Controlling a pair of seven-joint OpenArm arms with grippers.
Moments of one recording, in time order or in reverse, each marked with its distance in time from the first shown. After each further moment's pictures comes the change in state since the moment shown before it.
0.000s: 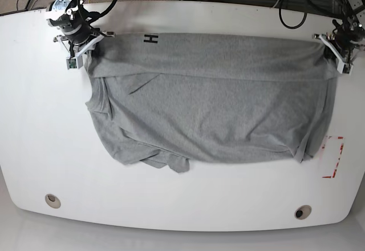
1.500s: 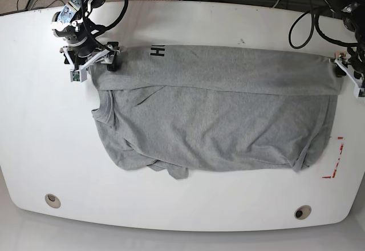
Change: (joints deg) left arm -17.1 -2.6 -1.9 -5.5 4.0 0.1 11.2; right arm 7.9 -3.7 0.2 -4.8 -0.4 -0.5 1.6
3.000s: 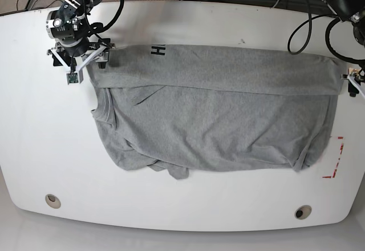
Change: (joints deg) left arm -3.5 -3.5 -1.2 10.0 -0.8 -0.2 4.8; right arm -1.7 -0.6 -1.9 14.7 -5.7 0.0 -7.5
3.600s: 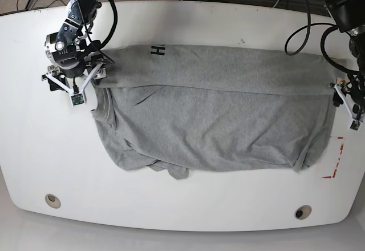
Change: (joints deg) left arm -5.3 -3.5 14.2 -8.3 0.4 -0.1 -5.1; right arm 5.9 4.6 -9.1 -1.6 -11.3 0.0 0.0
